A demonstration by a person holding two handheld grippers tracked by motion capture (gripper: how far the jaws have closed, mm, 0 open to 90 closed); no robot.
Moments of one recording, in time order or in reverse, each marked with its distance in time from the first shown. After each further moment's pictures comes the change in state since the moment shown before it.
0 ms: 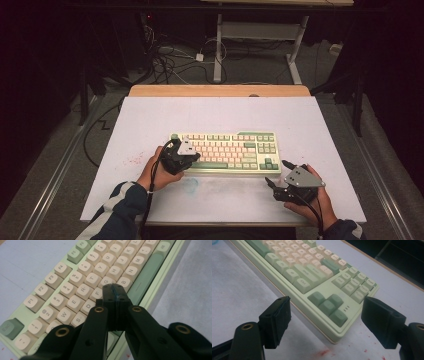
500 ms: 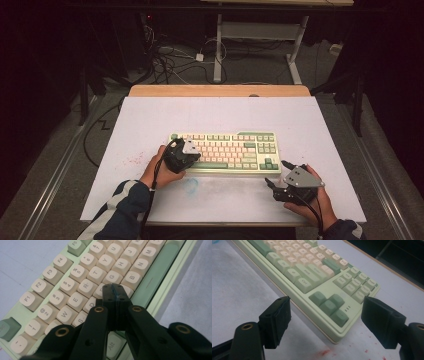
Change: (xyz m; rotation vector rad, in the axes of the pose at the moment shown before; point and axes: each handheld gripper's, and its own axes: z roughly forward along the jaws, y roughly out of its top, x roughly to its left) left arm 0.005 -0.003 0.011 0.025 0.031 0.008; right arm 0.000 0.000 0.000 0.003 0.005 -0.006
